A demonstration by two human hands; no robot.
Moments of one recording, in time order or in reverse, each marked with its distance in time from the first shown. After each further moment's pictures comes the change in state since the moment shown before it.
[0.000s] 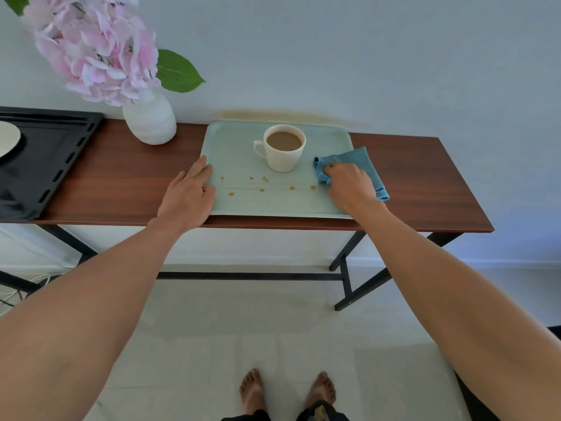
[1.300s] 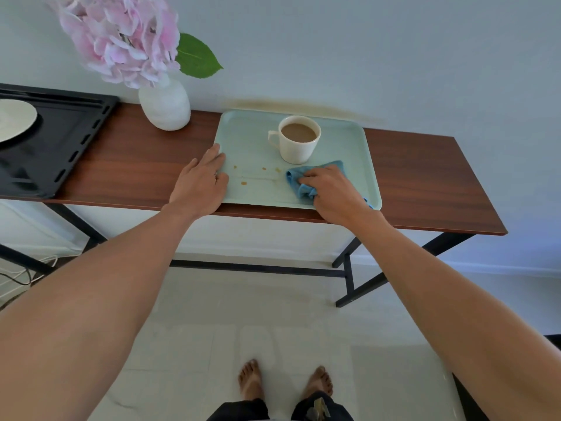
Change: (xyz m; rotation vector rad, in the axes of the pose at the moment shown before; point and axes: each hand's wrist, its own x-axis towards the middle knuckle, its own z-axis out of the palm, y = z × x) left_hand 0.001 -0.007 0.003 -0.017 0.017 0.012; right_hand -0.032 -0.047 0.001 0.102 0.032 -0.443
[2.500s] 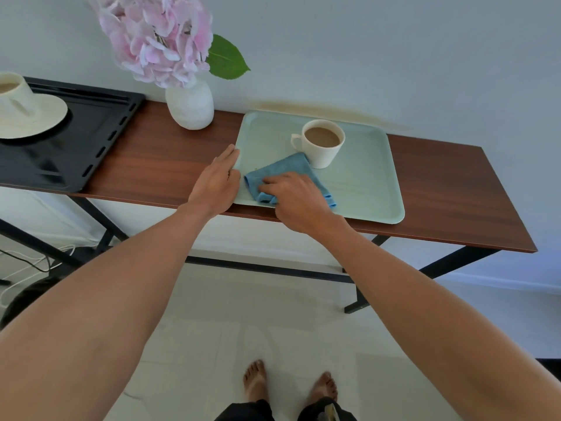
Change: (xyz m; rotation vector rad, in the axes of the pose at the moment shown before) left_hand -0.004 -0.005 -0.007 -0.286 0.052 -0.055; right_hand 0.043 -0.091 0.024 -0.012 -0.045 -0.110
